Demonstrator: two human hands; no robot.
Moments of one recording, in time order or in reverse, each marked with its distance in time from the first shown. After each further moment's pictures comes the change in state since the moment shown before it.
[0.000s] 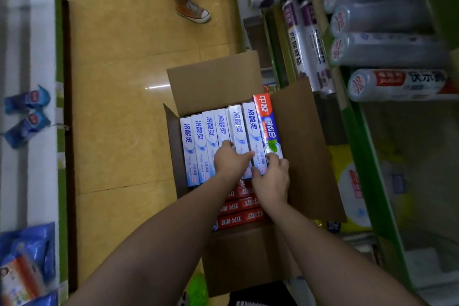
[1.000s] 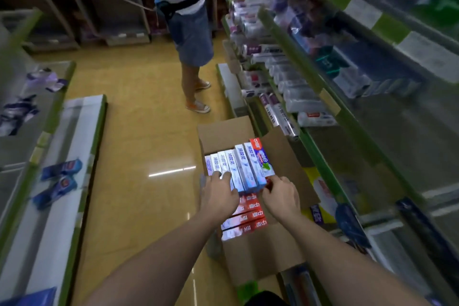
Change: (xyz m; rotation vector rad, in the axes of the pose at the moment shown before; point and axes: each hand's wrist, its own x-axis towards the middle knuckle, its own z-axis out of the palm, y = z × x) left_hand -0.208 -0.068 -0.144 0.570 0.212 0.655; right_hand -0.188 -0.039 -0.085 -0.280 0.213 -0.252
